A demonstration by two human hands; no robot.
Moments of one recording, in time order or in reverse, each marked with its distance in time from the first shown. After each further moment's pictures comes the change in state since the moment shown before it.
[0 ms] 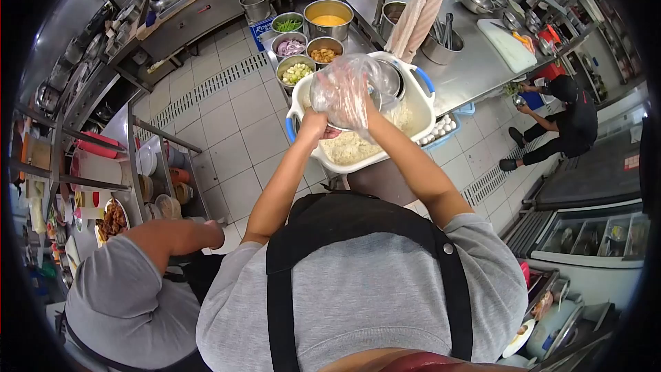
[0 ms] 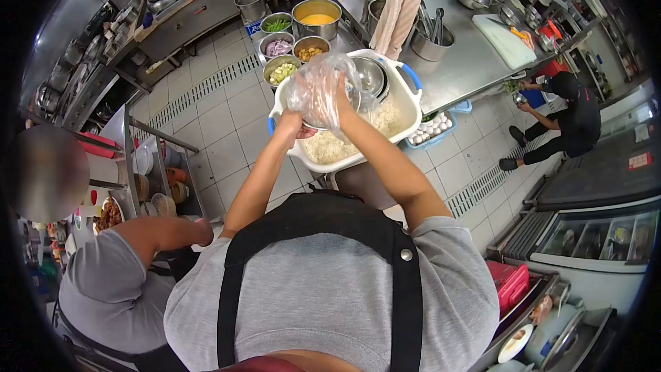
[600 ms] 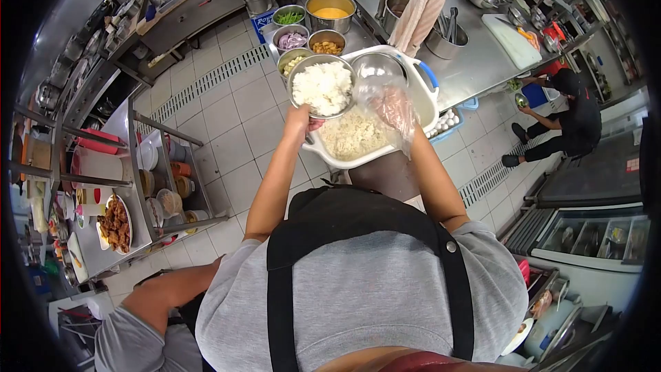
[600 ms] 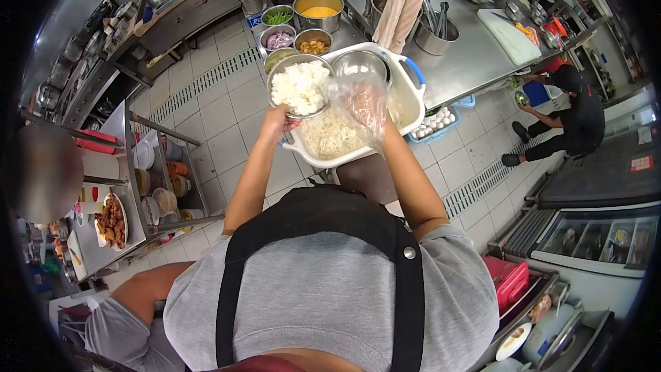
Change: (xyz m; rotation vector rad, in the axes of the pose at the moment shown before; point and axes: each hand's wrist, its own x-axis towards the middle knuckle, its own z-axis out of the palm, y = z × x) left_hand 0.016 -0.016 -0.037 -0.159 0.087 -0.009; right_hand -0.049 0.034 -0.039 0.974 0.023 0.495
